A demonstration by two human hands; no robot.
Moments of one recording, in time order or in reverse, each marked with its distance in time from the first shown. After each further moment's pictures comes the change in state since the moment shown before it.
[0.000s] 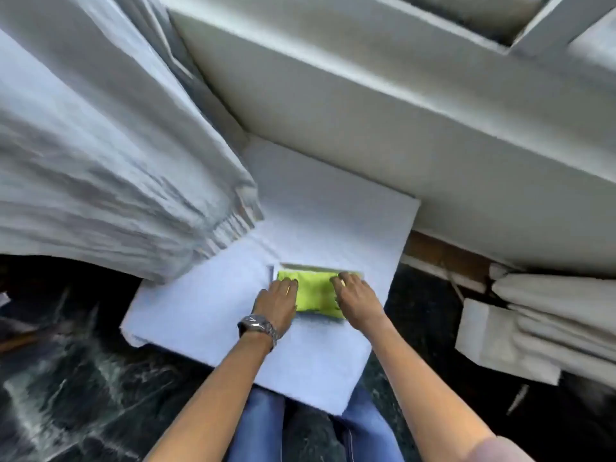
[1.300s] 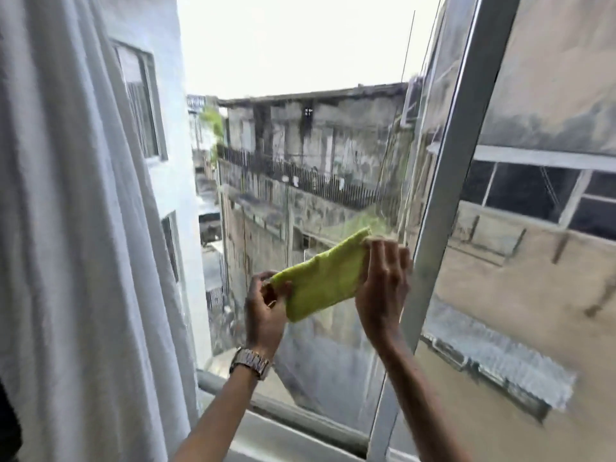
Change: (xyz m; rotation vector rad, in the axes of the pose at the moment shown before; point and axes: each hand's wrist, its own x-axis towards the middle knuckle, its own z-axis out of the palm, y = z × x) left_hand -0.253 0.116 -0.714 -1.164 1.475 0.594; right_hand -0.321 -0.032 -0.758 0.193 2.029 0.018
